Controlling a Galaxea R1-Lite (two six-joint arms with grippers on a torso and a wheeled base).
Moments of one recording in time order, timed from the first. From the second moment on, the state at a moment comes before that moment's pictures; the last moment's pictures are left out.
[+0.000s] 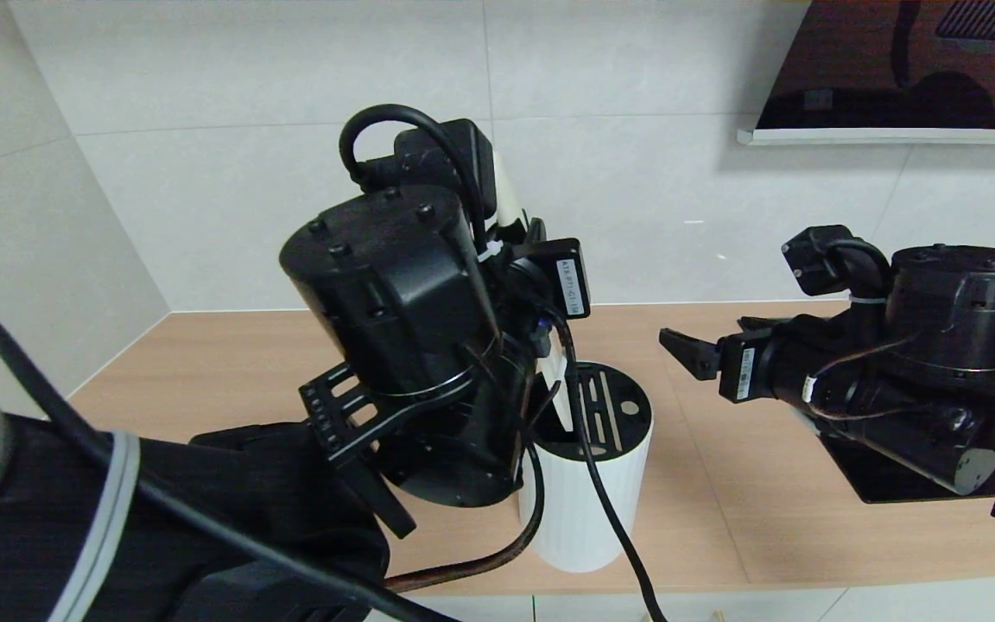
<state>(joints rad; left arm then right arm) -0.94 1.86 -1.05 -1.05 0.79 -0.06 0.58 1.62 -0.75 -0.72 -0.21 0.11</state>
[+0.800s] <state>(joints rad) -0.94 1.96 -1.04 -1.16 0.79 0.00 0.58 1.63 -0.74 -0.72 -0.21 0.11</state>
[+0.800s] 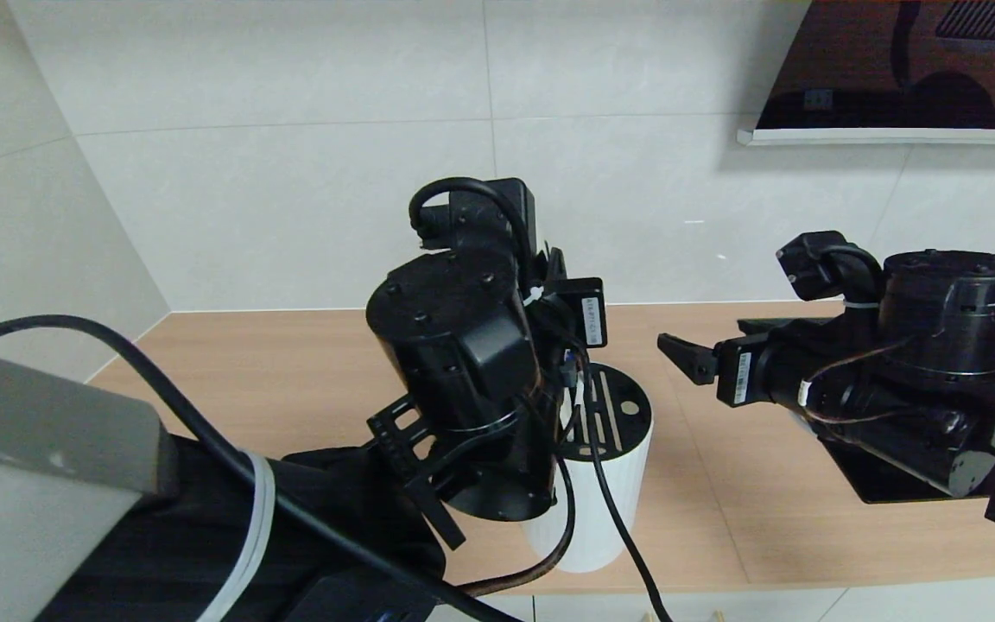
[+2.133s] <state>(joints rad) -0.96 2.14 -0.99 -1.22 0.79 -0.01 0.58 1.65 -0.74 -0.72 -0.21 0.11</state>
